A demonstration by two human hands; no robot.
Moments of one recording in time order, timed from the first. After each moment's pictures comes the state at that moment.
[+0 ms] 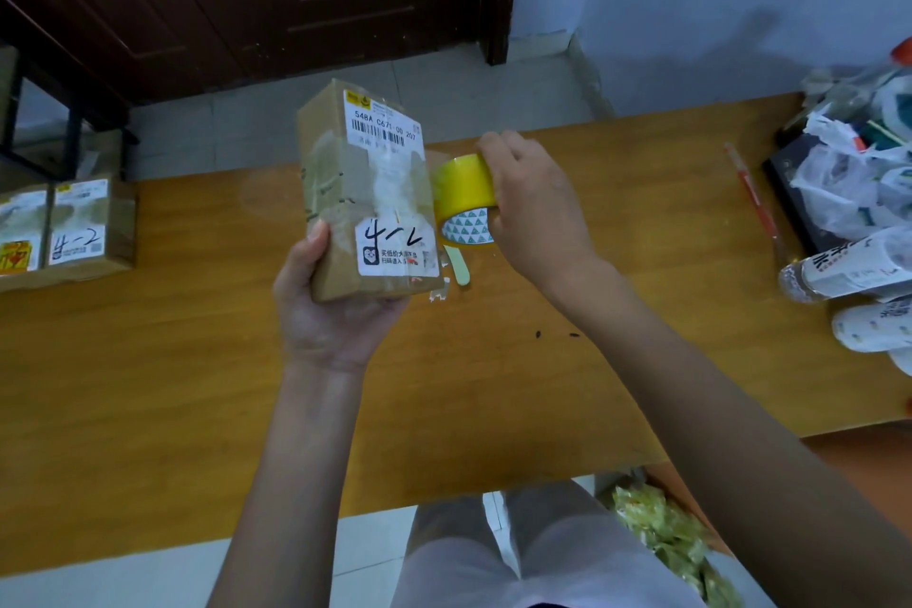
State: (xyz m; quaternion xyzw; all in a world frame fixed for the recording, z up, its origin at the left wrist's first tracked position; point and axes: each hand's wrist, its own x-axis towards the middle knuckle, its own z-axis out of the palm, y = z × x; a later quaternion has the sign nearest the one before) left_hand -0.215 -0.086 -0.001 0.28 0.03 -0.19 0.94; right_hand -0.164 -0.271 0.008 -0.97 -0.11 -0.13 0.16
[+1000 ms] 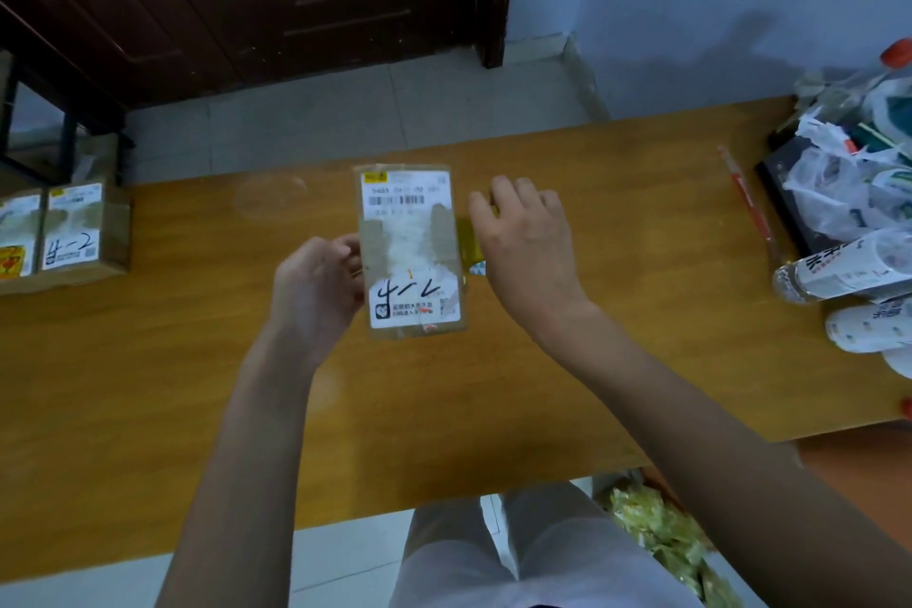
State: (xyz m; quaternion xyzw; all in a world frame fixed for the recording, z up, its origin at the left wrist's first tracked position) left_hand -0.201 -0.063 -0.015 0.56 0.13 -0.23 0.78; right_hand -0.191 -0.269 -0.009 -0.99 -0.12 -0.12 0.02
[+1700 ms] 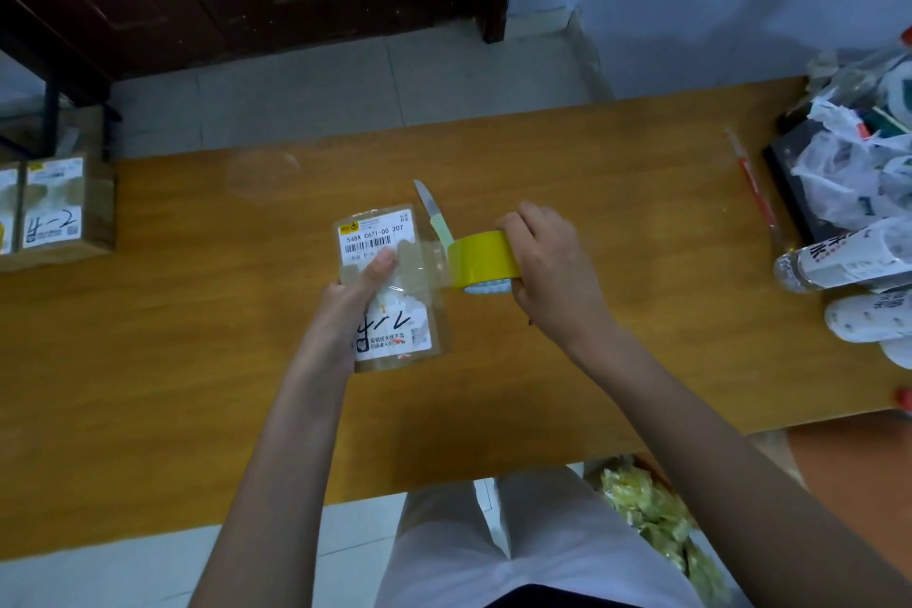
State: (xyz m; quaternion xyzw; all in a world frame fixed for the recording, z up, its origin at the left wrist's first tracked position) left_hand -0.229 -0.083 -0.055 0.63 0.27 -0.23 0.69; right_hand -0.211 -0.304 -0.047 -0.98 -0.13 -0.03 0.14
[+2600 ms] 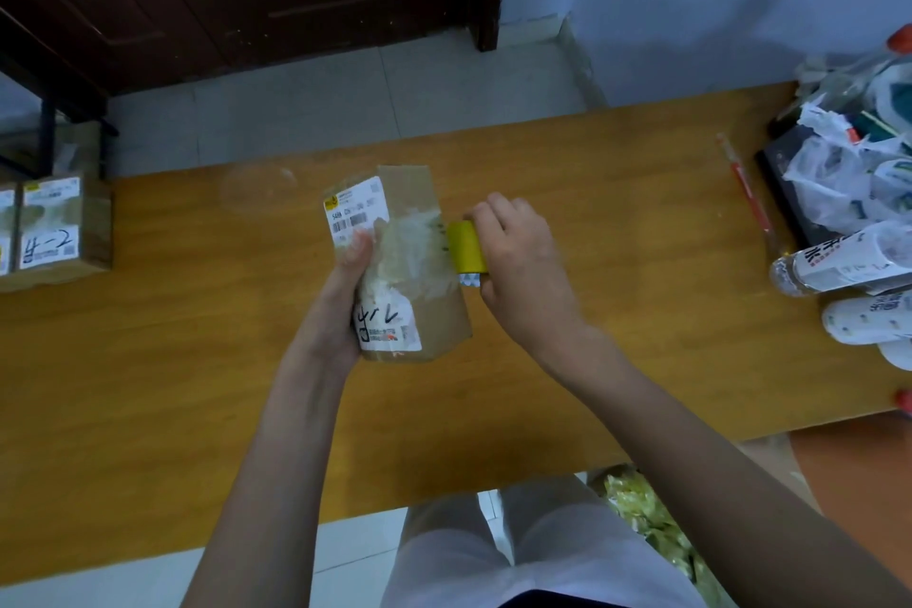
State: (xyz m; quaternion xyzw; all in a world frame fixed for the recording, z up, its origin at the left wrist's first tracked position) left_hand -0.204 -0.089 -0.044 0.53 0.11 -0.21 0.82; right_hand -0.205 -0.272 -0.015 -0.97 -0.11 -0.07 0.19
